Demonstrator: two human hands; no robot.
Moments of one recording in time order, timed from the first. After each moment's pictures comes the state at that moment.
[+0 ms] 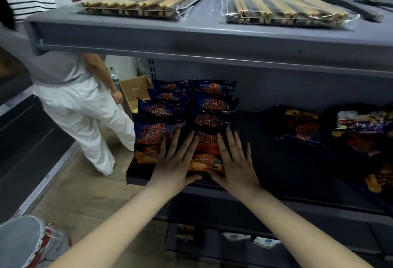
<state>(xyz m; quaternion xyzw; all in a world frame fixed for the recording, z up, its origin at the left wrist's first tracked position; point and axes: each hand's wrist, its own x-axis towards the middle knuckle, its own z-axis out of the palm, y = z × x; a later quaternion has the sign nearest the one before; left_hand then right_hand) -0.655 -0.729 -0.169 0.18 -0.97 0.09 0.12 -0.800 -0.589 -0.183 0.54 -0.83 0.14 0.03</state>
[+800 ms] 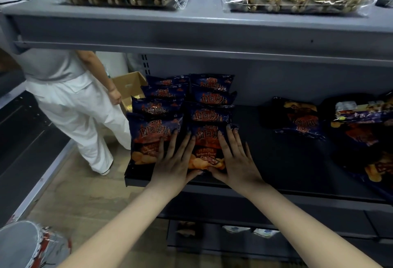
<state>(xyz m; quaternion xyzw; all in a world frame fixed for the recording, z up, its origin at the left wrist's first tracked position) -0.657 -0.733 -0.180 0.20 -0.97 0.07 0.09 -0.806 -0.593 -0.190 0.52 -0.84 0.12 -0.02</state>
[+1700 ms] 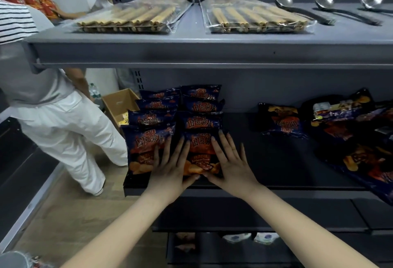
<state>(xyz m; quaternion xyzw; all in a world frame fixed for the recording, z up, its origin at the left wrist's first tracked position) -0.651 -0.731 -0.168 0.17 -0.98 0.07 0.09 -0.794 -0.581 -0.177 0.52 -0.84 0.15 0.00</state>
